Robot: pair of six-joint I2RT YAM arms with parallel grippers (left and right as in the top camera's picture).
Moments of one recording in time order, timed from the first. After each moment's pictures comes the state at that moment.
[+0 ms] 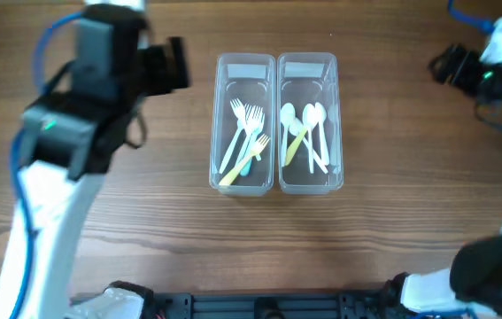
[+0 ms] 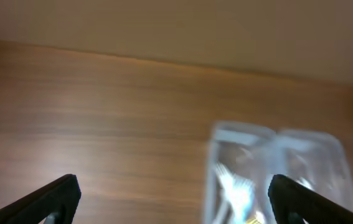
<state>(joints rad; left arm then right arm) -0.29 1.39 1.72 -1.00 -0.25 -0.30 -0.36 1.61 1.63 -0.92 -0.35 0.05</state>
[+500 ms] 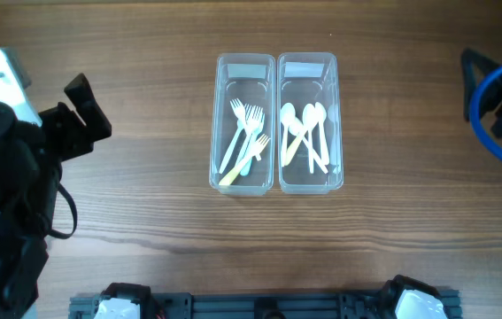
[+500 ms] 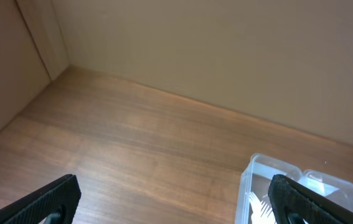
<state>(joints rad) -0.14 1.06 1.72 -1.12 -0.33 -0.29 -0.36 1.11 1.76 -0.98 -0.53 -0.09</state>
